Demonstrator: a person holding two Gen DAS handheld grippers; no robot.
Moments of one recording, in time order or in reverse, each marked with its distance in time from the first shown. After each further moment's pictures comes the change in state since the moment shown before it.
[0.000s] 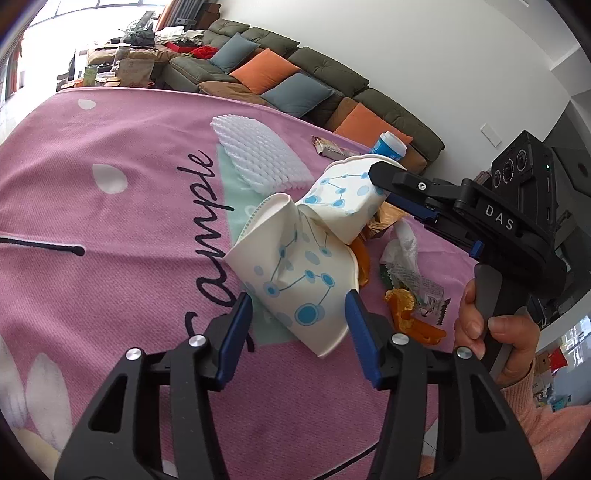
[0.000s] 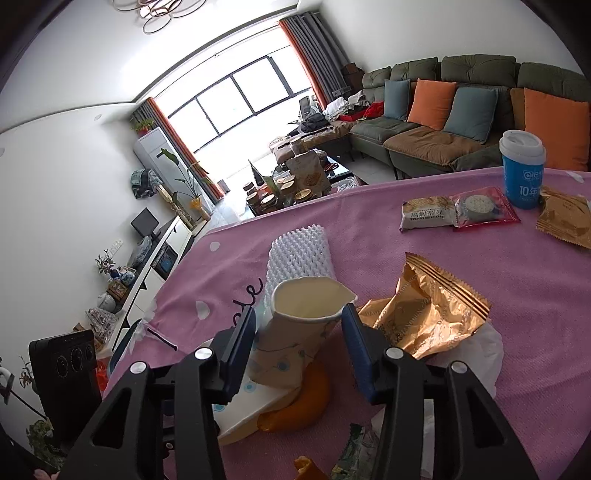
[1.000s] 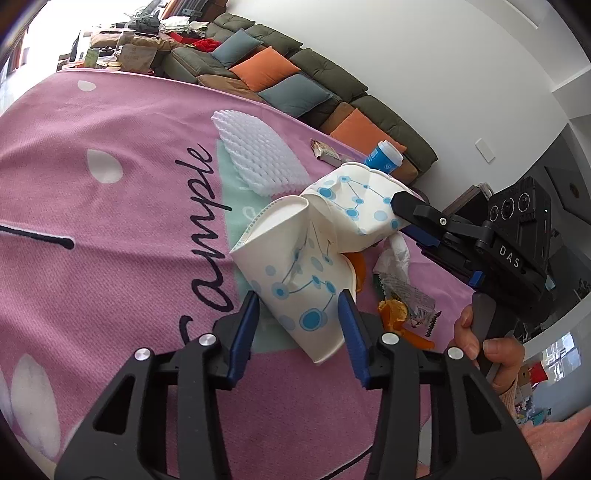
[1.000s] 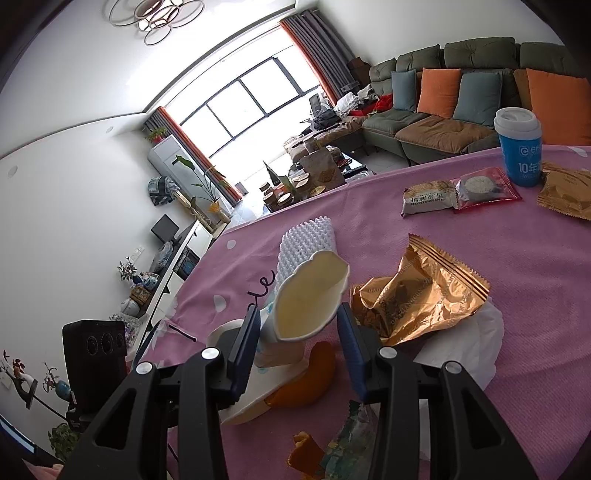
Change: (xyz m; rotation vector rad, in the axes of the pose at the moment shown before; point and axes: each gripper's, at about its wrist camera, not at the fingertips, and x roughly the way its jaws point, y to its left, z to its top) left arm 0.009 0.014 0.005 -0.064 -0.009 -0.059; right arm -0.005 -0.014 -0.006 0.040 0.006 0.096
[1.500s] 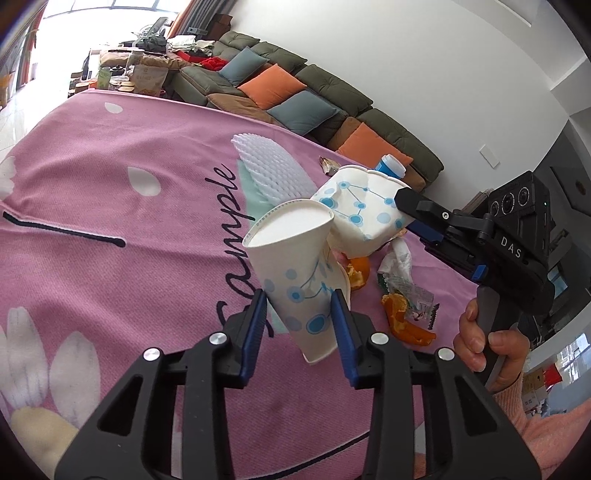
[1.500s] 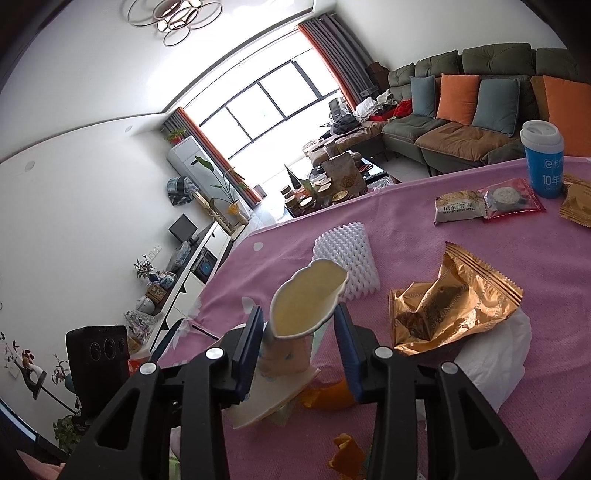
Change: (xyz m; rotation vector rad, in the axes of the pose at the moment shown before) left arm -0.035 0.001 -0.015 0.027 -0.070 0.058; right arm 0.000 0.016 0.001 -0.030 -0.016 0.081
